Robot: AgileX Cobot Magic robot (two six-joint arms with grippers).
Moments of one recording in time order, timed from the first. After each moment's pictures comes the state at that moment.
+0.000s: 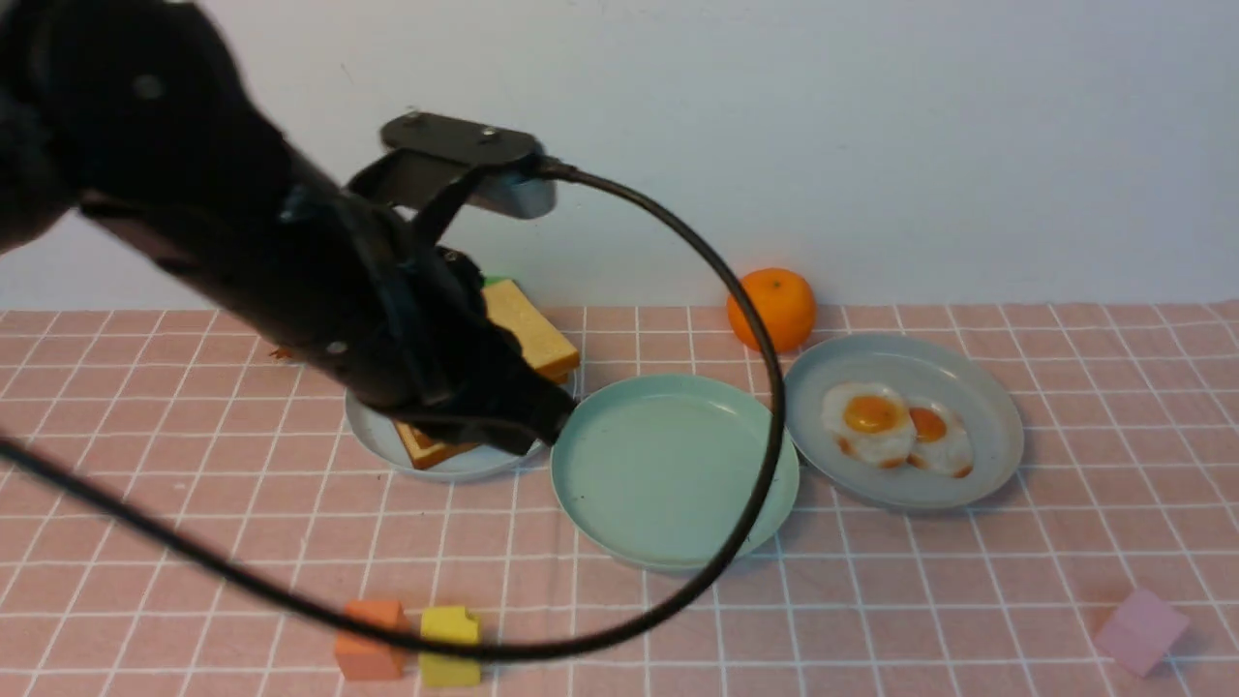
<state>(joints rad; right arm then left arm) 0.21 0.62 -0.94 0.32 1.09 -0.20 -0.51 1.52 -1.38 -0.25 0.95 0.15</state>
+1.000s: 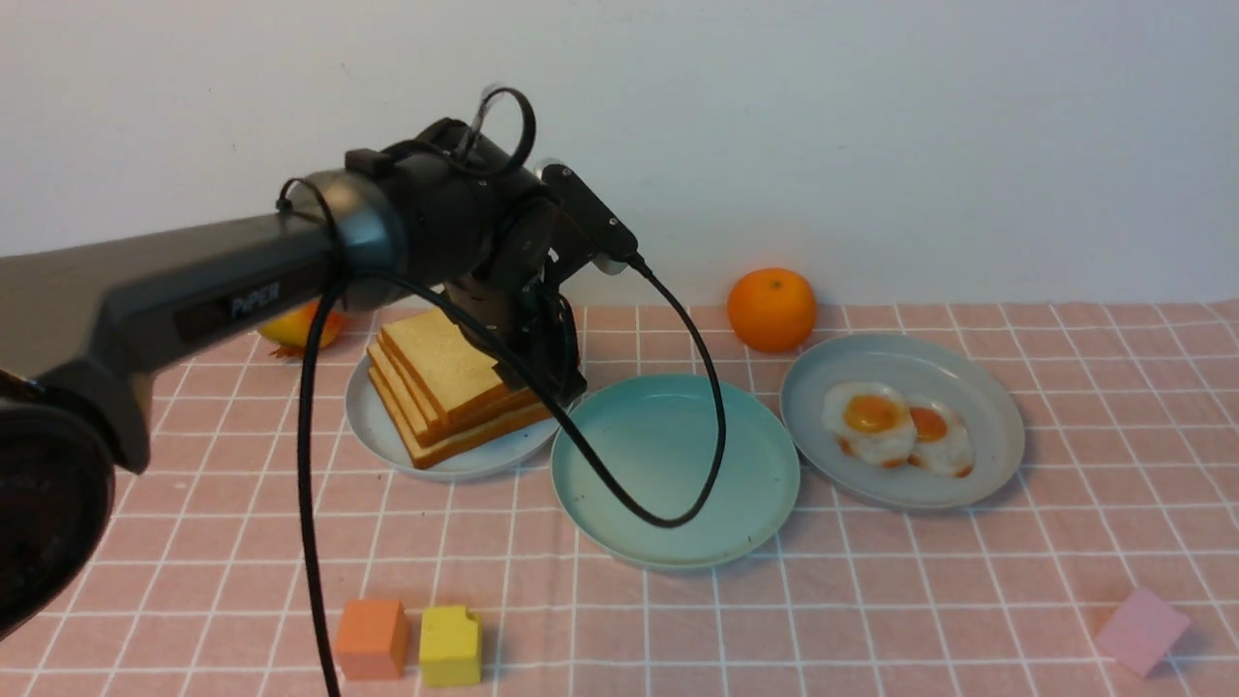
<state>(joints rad) 0.42 0.68 -1.00 0.13 0.97 -0.19 -0.49 2.09 -1.71 0.38 0.71 0.05</state>
